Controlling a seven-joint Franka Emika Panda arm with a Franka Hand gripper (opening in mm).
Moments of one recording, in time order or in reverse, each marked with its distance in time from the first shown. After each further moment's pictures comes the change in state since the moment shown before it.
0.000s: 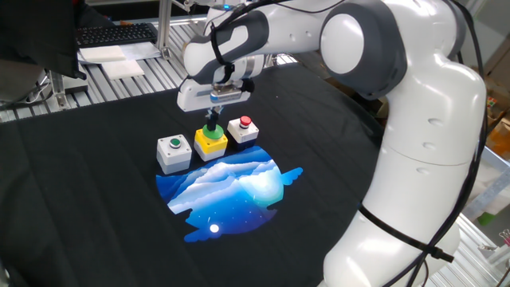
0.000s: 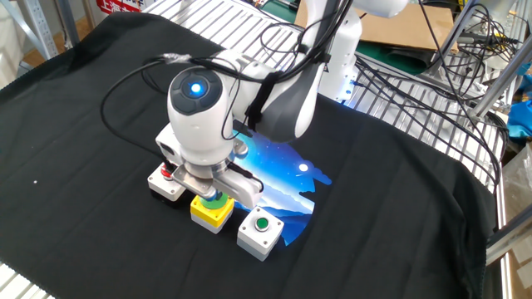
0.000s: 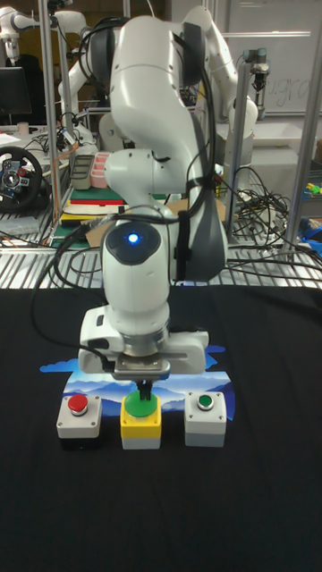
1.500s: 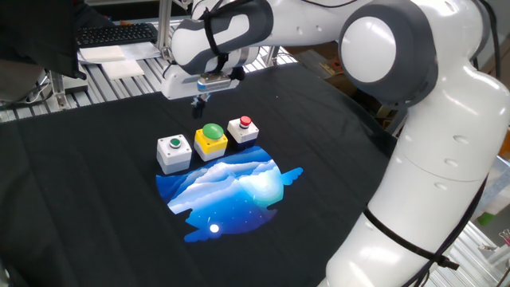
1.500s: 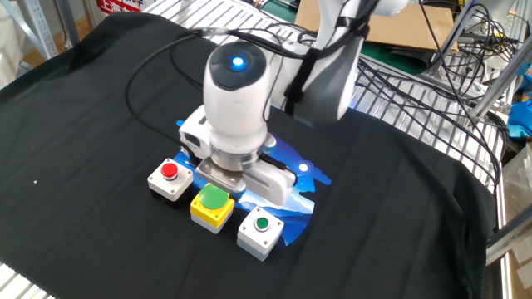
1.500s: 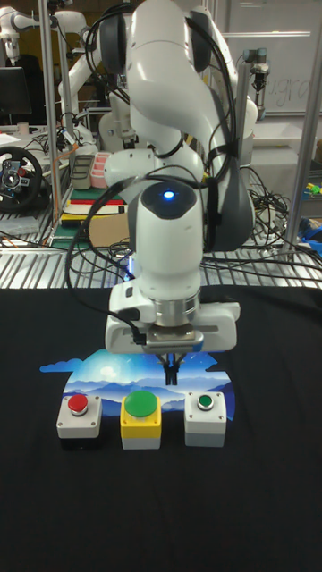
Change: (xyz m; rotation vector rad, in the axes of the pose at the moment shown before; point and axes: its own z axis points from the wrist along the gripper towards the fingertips) arm 0.004 0.049 -0.046 -0.002 -0.087 -0.031
